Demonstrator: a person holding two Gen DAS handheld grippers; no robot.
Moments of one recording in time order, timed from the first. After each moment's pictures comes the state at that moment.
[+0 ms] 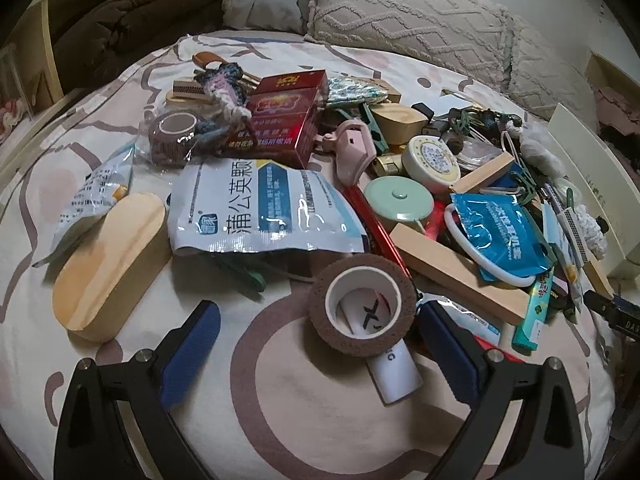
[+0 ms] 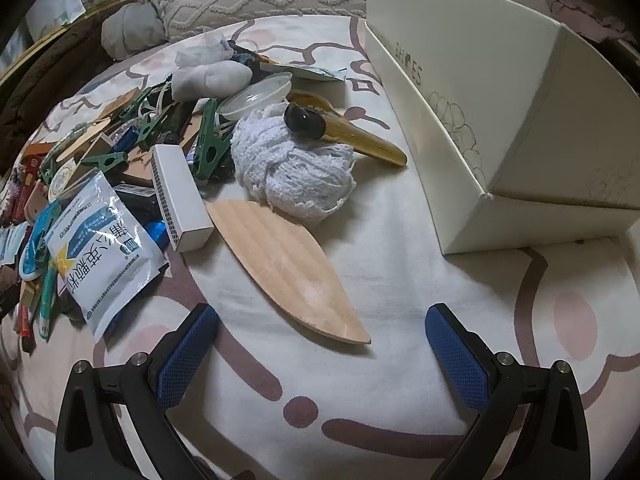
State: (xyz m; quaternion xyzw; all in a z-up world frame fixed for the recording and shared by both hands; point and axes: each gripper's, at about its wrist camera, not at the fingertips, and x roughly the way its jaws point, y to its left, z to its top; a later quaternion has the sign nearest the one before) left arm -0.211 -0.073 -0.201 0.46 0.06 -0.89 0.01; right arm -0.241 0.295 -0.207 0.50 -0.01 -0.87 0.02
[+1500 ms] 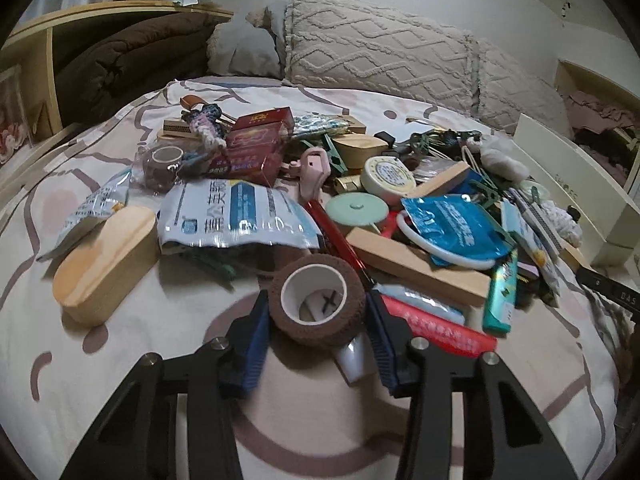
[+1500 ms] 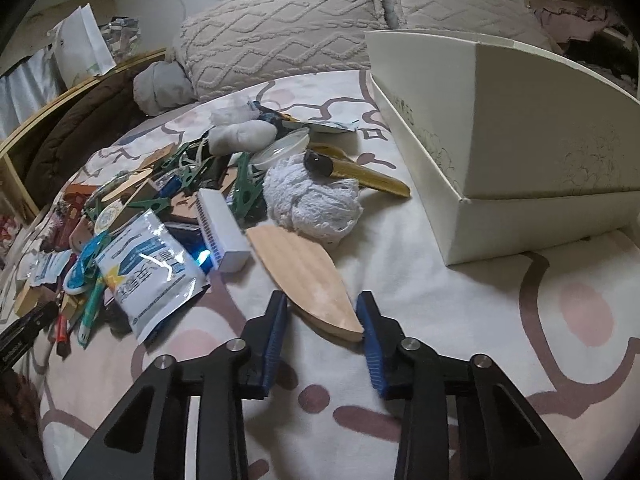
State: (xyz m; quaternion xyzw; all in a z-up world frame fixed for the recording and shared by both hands) left arm -0.171 -0.056 -0.197 0.37 0.05 -0.93 -0.02; right arm -0.214 0.306 -0.196 0.40 -0.06 -0.91 0.07
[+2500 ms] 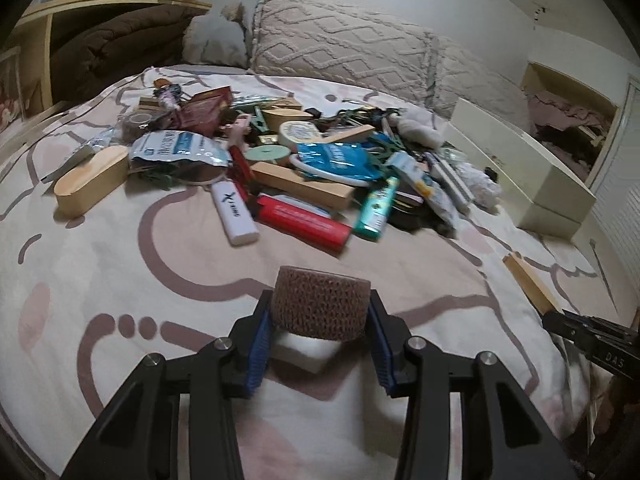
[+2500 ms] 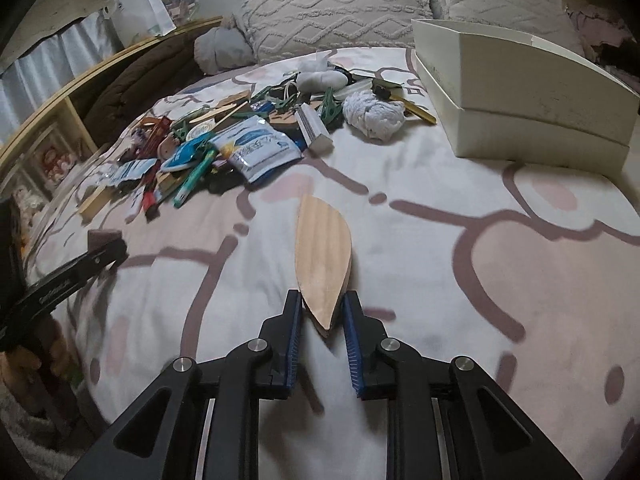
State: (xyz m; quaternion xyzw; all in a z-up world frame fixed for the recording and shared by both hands) left arm -0.089 0.000 -0.188 0.38 0.08 -0.92 -0.08; right arm -0.096 0.302 -0.181 0.44 -0.04 -0.88 0.16
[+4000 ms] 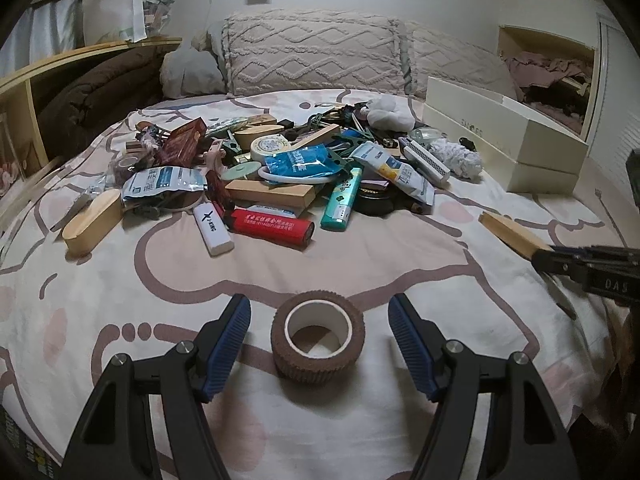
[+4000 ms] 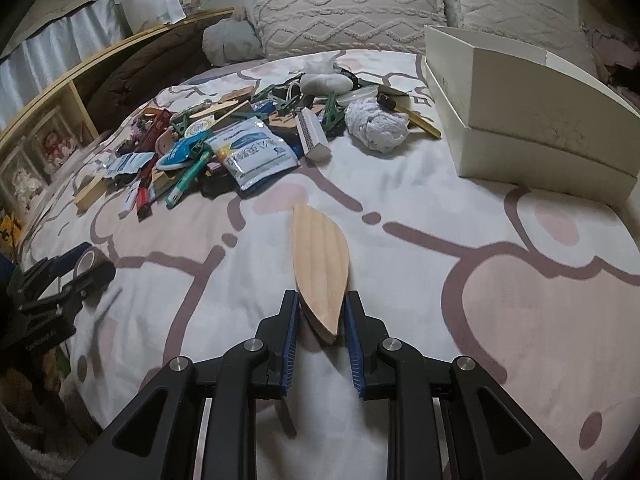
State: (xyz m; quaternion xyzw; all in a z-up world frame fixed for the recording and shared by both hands) left arm -0.071 0.031 -0.181 0.36 -0.02 -0.93 -0.08; right arm -0.118 0.302 -0.179 0.44 -0.01 -0.88 0.17
